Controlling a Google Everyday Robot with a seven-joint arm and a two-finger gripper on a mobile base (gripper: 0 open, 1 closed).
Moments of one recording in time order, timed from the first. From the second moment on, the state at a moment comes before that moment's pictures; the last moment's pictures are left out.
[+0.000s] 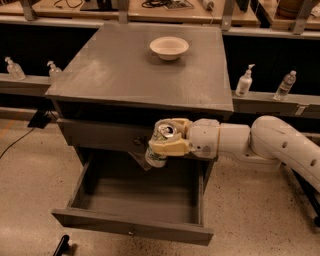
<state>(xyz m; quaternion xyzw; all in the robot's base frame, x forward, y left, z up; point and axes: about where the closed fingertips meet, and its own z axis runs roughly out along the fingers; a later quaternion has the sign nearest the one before) 0.527 -0.013 0.814 -0.44 0.61 0.40 0.52</state>
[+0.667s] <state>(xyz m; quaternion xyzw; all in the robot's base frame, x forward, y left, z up) 0.503 -0.018 0.688 -0.47 0.59 0.40 0.52</state>
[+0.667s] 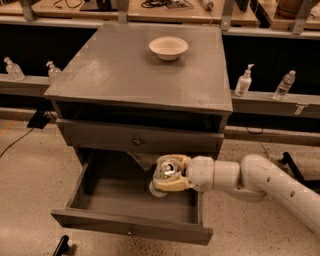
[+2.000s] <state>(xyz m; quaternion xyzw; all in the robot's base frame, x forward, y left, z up) 0.479 -0.018 0.543 -0.48 0.65 0.38 0.45</state>
